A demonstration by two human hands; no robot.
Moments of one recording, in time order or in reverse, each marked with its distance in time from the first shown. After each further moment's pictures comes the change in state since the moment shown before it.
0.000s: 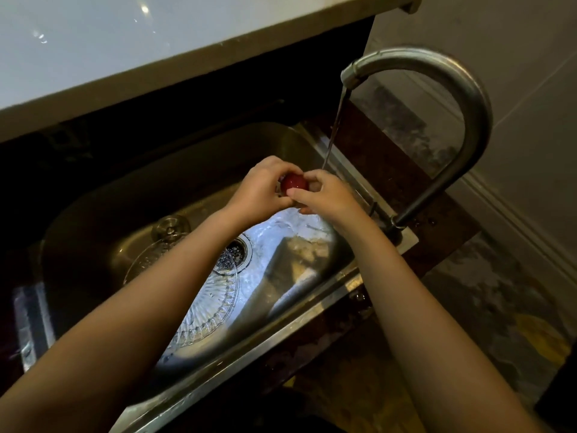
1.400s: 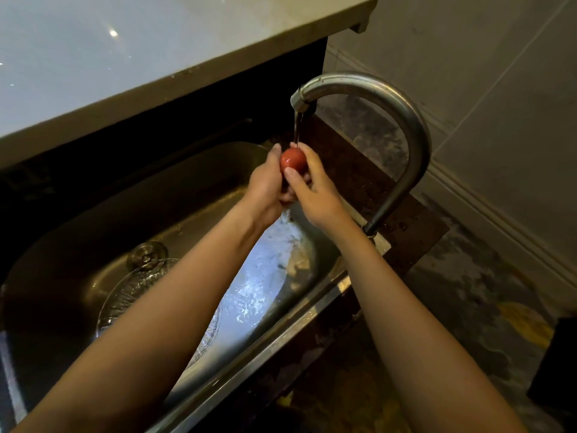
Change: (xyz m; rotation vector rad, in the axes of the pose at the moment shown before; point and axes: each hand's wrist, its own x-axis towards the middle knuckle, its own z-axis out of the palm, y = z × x) left_hand 0.056 0.062 0.022 -1.413 0.114 -0.706; right_hand 0.001 -0.004 -0.031 0.187 0.079 -0.228
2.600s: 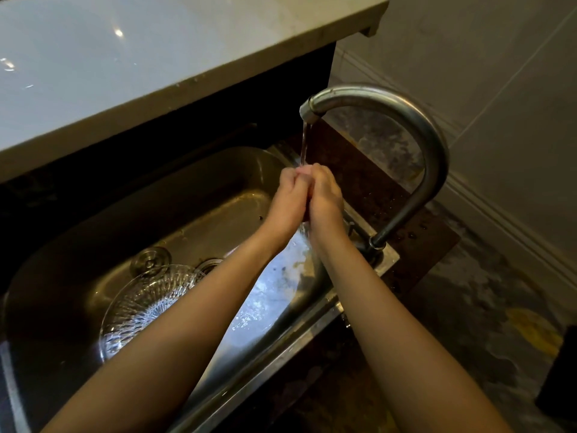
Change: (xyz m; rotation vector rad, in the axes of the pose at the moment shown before) left_hand -0.010 -0.022 0.004 0.504 -0.087 0.369; right_hand 0.013 0.000 0.024 0.372 0.359 0.254
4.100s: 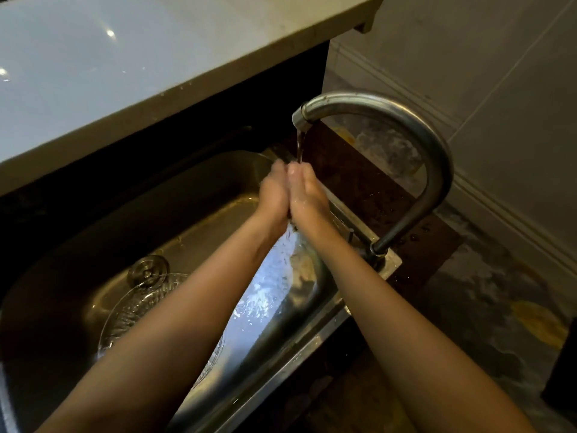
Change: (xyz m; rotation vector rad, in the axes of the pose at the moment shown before) left_hand 0.045 -0.008 -0.002 -0.188 0.140 -0.244; right_hand 0.025 0.008 0.005 -0.420 -0.083 -0.183
